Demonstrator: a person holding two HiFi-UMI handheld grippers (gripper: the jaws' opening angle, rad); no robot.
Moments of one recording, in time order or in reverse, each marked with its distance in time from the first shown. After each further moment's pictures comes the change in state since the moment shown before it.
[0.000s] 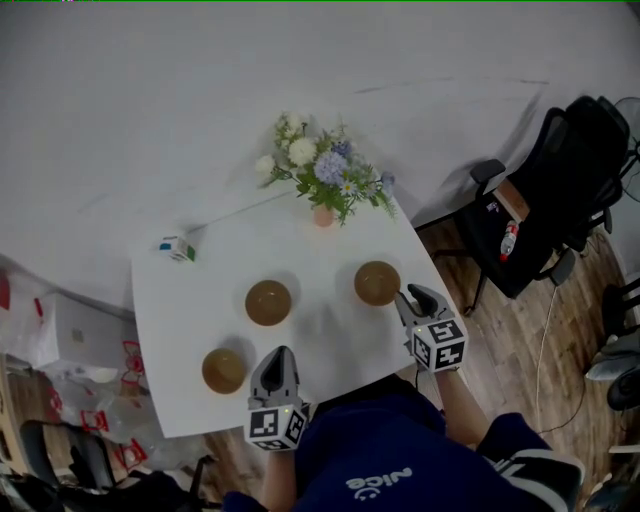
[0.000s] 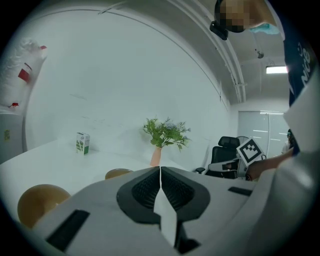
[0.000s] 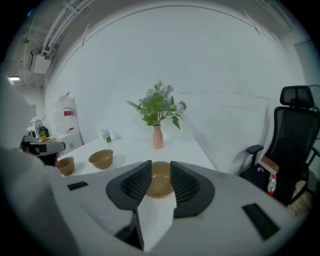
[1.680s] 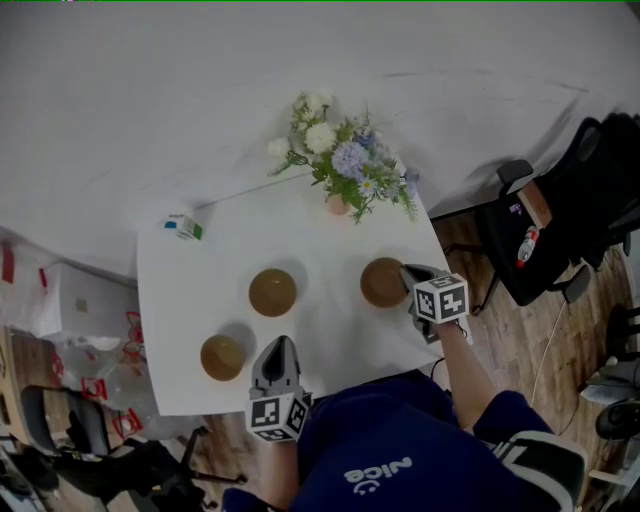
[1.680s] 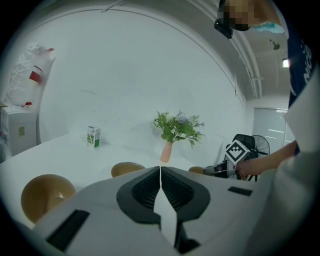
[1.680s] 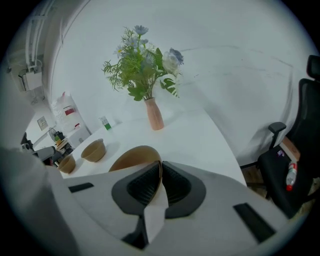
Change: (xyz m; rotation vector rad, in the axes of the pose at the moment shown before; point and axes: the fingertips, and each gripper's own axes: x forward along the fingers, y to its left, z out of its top) left arm 0.022 0.010 -0.010 -0.052 0.062 0.153; right arm 0.102 -0.034 -0.029 0.091 0.306 0.180
